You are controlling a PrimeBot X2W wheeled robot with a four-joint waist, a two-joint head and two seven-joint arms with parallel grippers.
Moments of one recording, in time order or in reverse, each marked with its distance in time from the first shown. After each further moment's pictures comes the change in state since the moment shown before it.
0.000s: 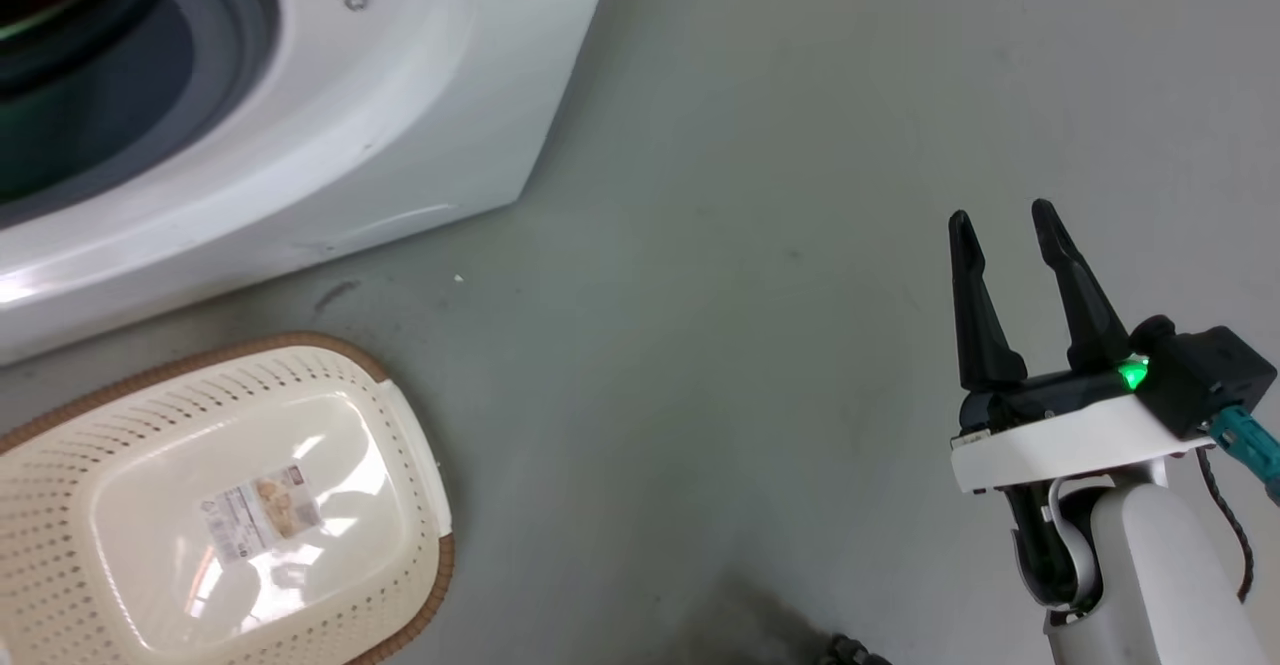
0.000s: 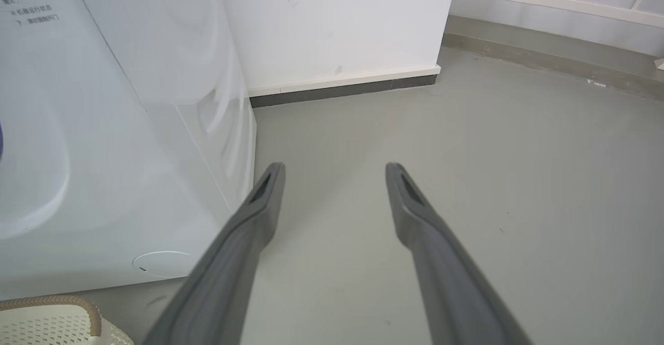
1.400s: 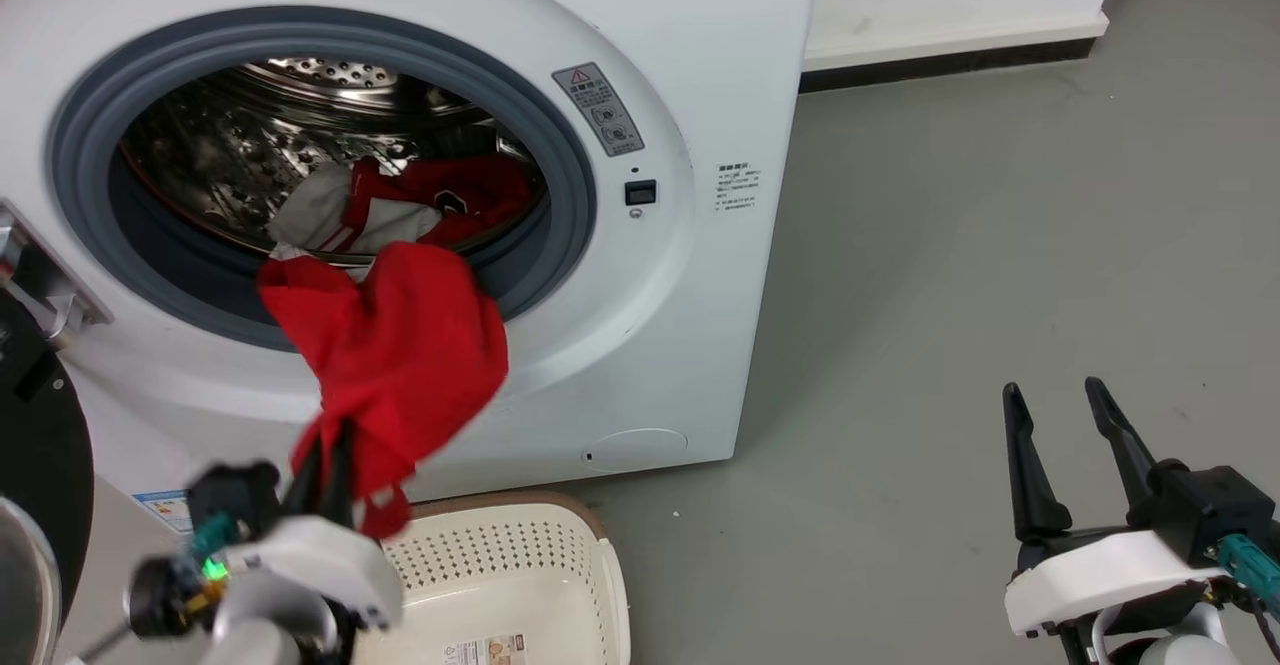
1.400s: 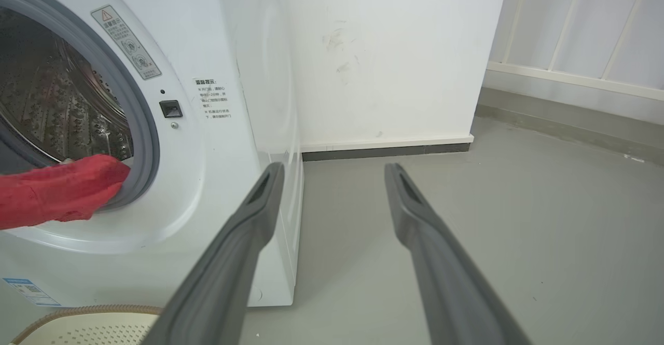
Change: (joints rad) left arm 0.792 -0.335 -0.084 -0.185 -0.076 -0.003 -0.622; right arm 0.263 0.000 -0.123 -0.059 -0.153 0.000 0.108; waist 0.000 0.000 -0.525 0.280
